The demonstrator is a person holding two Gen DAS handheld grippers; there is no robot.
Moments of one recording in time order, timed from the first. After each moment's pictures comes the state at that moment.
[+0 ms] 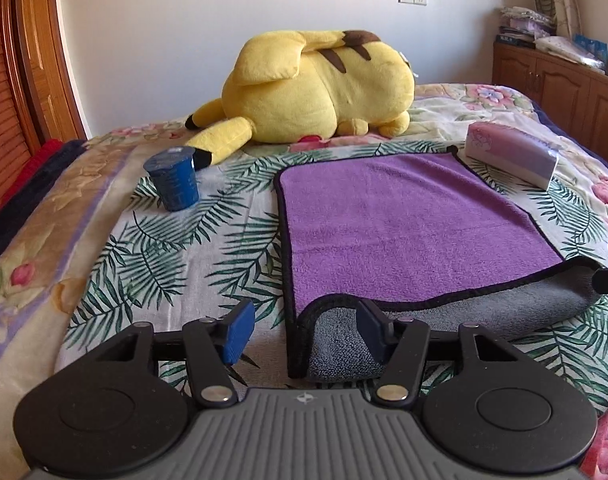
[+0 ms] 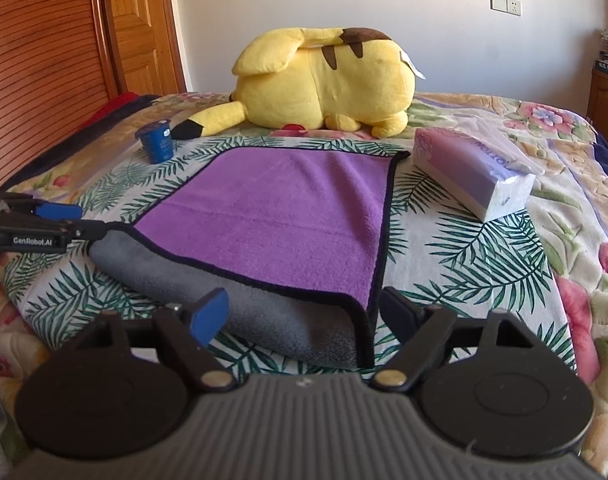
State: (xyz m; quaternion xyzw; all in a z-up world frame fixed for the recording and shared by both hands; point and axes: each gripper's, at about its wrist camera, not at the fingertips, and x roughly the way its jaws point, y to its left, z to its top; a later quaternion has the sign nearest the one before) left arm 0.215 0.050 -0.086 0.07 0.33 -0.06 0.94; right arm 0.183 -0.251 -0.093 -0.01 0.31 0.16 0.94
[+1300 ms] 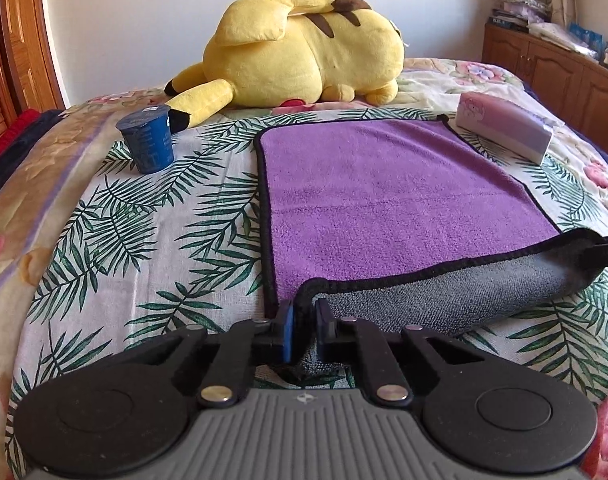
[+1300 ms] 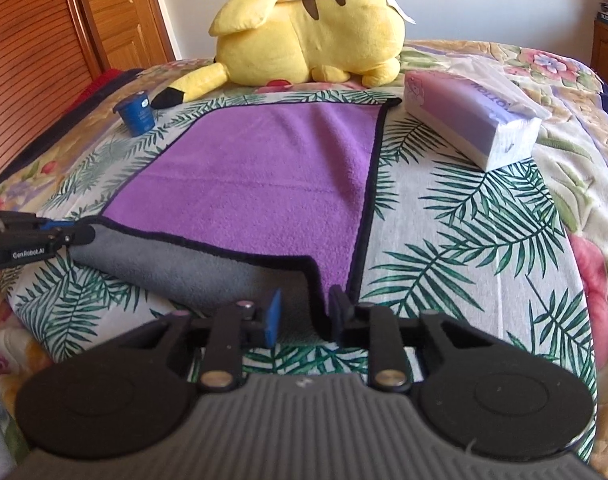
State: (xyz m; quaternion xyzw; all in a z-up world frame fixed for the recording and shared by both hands) left arm 0.225 0.052 -0.110 0.06 0.37 -0.09 0.92; right arm 0.206 -0.266 -0.111 0.01 0.38 0.17 0.91
